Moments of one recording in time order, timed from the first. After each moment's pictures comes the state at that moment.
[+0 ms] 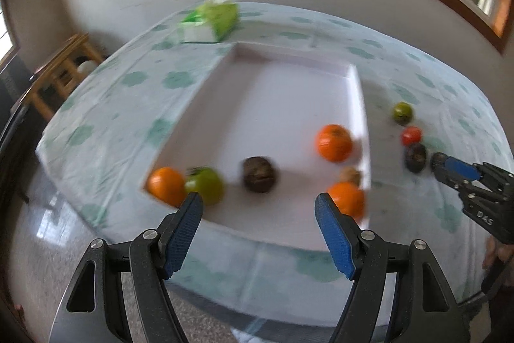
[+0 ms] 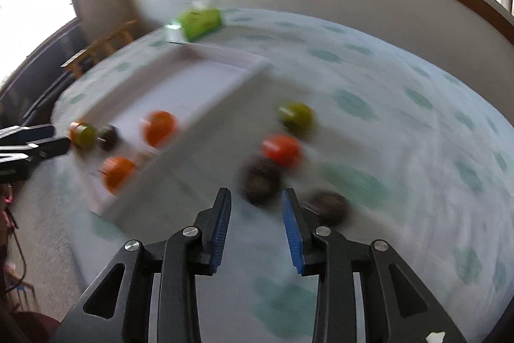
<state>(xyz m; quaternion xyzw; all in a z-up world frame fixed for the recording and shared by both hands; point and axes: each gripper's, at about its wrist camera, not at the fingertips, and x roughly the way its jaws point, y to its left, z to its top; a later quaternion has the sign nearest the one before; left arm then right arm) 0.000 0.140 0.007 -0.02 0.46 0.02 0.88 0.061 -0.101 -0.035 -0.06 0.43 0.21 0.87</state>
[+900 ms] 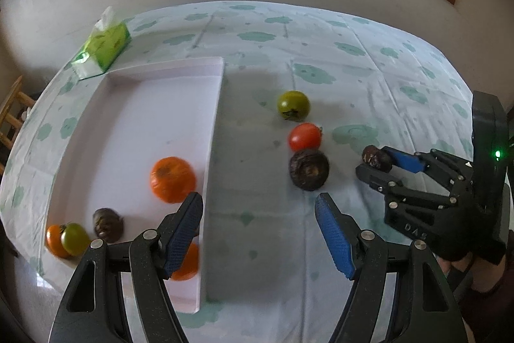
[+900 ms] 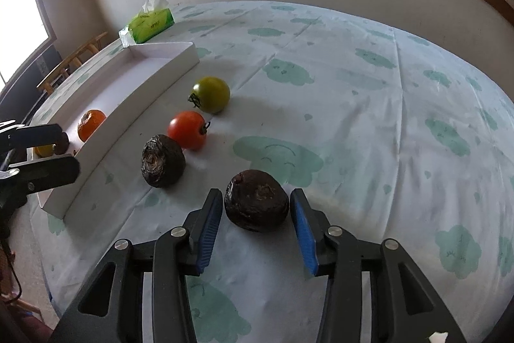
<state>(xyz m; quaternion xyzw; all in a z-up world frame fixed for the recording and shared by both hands) 0.053 0.004 -0.002 0.03 0.49 -0.09 0.87 0.083 -0.154 -0.064 -0.02 0.44 0.17 0.88</state>
